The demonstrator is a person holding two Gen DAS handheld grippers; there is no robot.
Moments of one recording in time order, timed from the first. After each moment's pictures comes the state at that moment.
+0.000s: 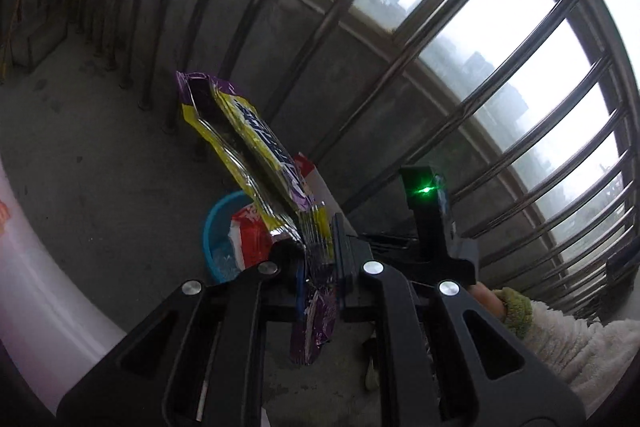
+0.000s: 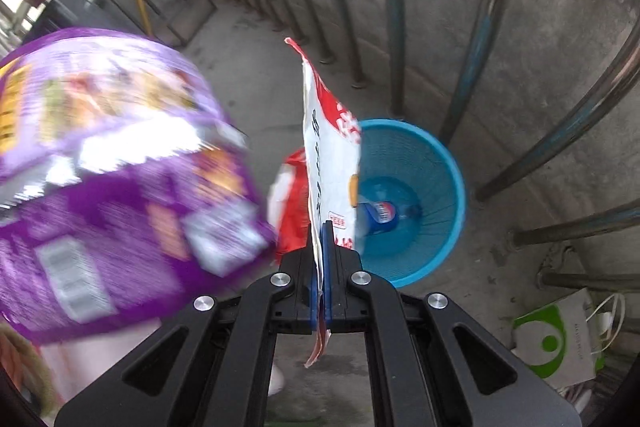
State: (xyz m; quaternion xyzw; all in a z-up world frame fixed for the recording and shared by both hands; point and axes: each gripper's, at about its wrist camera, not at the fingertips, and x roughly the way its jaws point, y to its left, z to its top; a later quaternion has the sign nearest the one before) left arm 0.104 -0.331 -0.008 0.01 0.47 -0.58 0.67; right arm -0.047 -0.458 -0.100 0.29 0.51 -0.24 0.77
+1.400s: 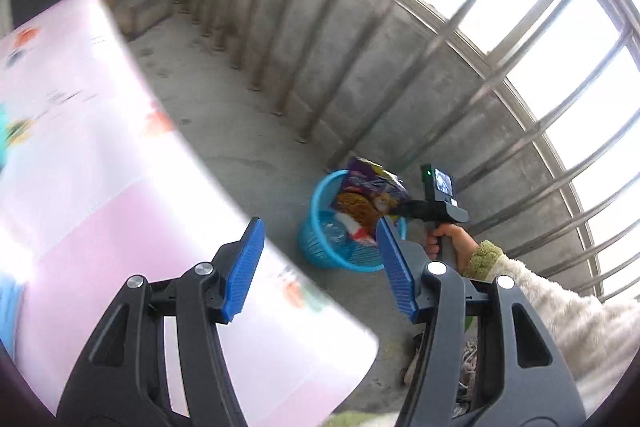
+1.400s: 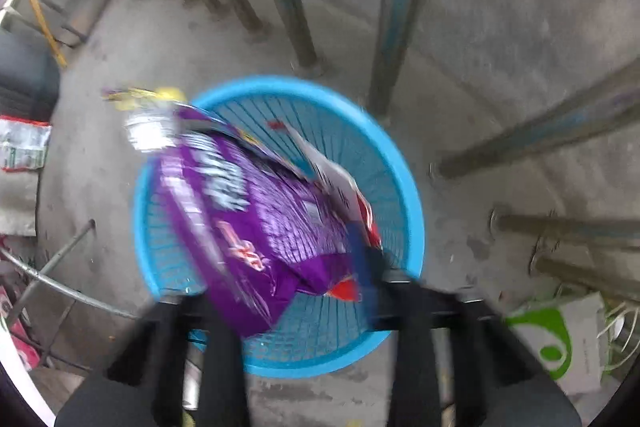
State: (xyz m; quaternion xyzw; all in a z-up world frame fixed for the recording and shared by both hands) left arm 0.128 -0.189 -0.004 0.00 0.49 -0.43 0.76; right arm -0.028 -0.571 -0.294 0.35 0.58 -0.32 0.66
